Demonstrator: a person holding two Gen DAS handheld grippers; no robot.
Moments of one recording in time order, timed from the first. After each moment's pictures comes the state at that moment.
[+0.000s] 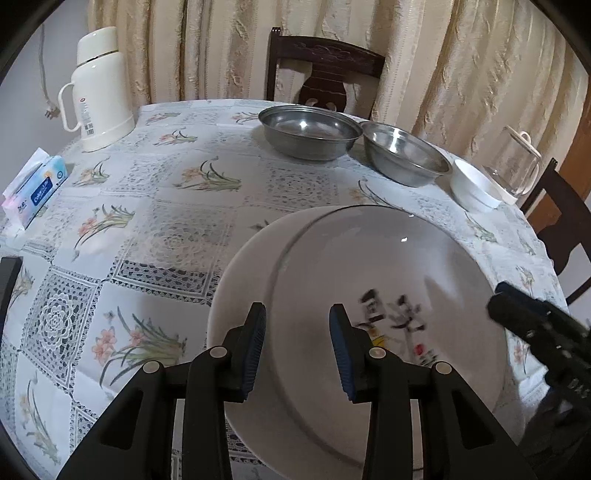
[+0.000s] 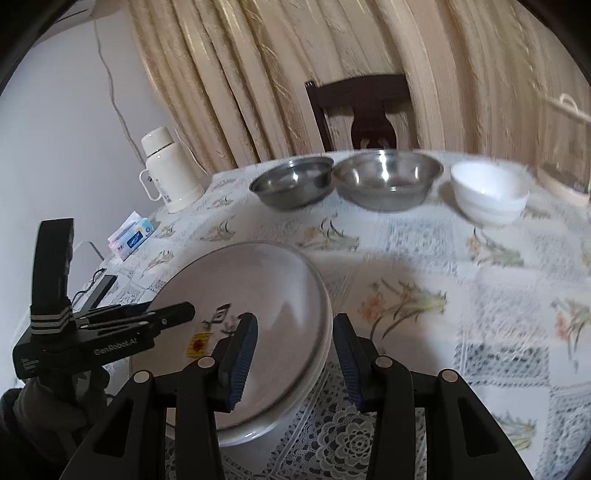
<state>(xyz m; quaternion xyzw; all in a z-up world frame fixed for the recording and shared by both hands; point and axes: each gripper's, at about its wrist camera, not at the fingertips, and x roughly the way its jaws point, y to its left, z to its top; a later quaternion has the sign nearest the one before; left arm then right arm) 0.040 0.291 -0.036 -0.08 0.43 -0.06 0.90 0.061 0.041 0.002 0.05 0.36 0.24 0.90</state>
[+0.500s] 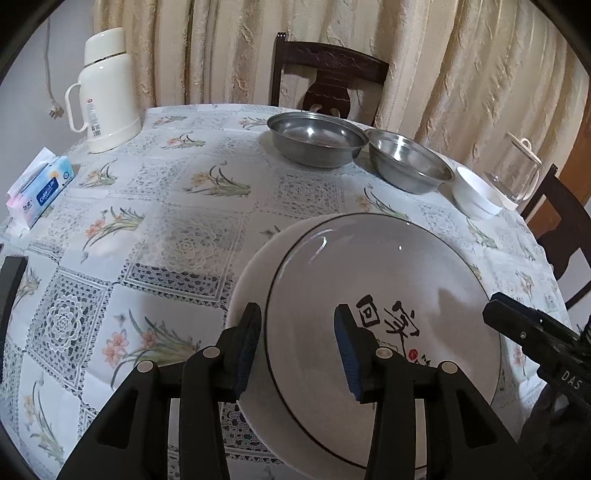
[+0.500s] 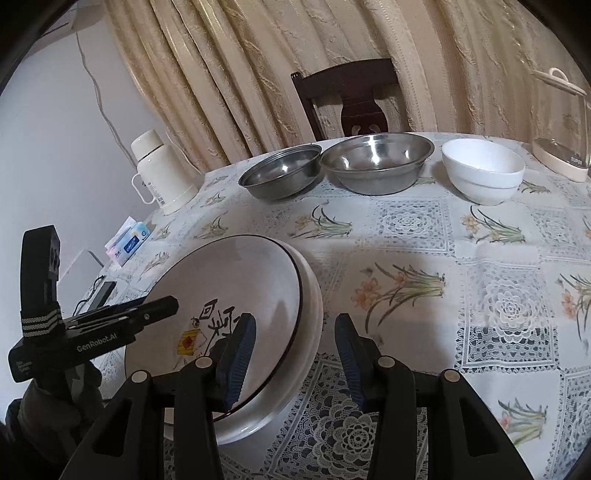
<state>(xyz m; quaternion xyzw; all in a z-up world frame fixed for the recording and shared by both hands) 0.037 0.299 -0.031 -0.08 0.41 -0.05 0.90 0.065 0.033 -0.009 0.09 0.38 0.24 0.89</state>
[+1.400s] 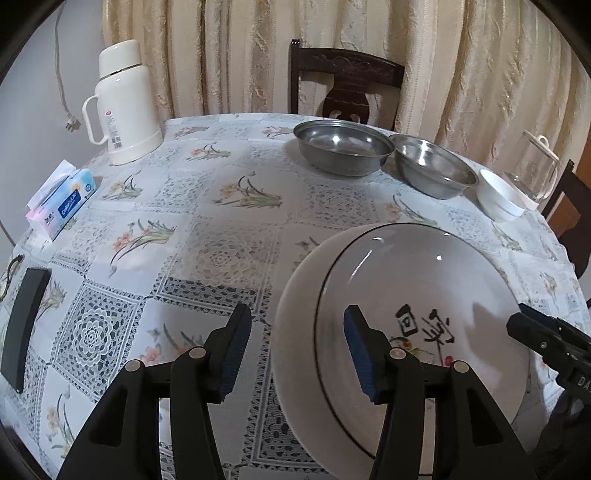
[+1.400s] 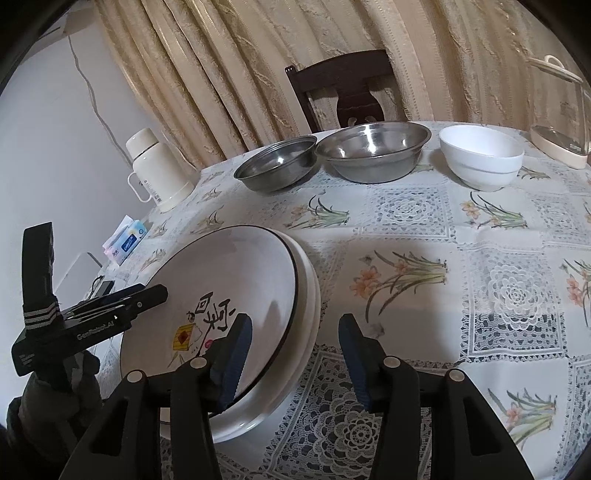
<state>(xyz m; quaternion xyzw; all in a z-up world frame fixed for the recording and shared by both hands) 0.041 0.315 -0.033 -0.05 0.41 -0.01 0.91 0.067 0.035 -0.017 0.10 0.39 0.23 0.88</state>
